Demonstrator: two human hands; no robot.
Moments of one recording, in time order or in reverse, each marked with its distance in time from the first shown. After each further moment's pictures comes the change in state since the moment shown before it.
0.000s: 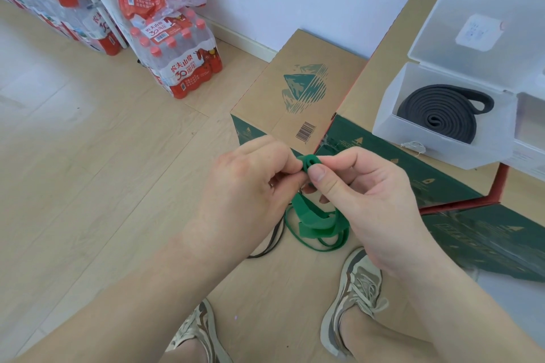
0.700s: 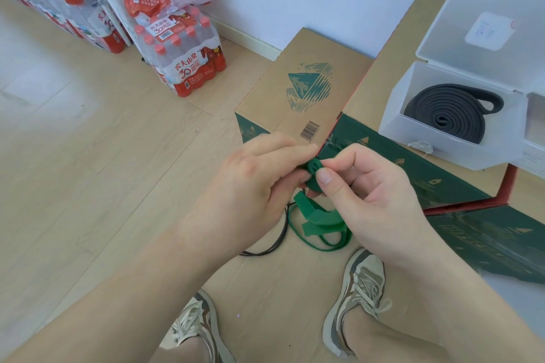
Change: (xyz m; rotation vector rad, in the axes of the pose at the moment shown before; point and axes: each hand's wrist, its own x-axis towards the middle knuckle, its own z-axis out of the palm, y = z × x) left_hand 0.000 -0.014 -0.006 0.044 -0.173 0.135; right_hand 0.001 0.002 -0.002 -0.205 -0.118 -0.073
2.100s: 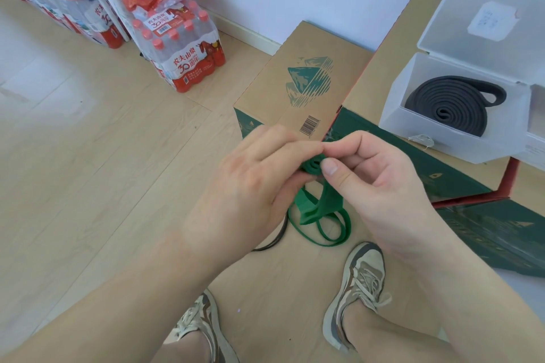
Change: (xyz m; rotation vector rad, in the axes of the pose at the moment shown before) left_hand -0.003 0.005 0.004 0.097 0.073 0.109; right_hand 0.006 0.006 -0.006 0.221 -0.033 0.030
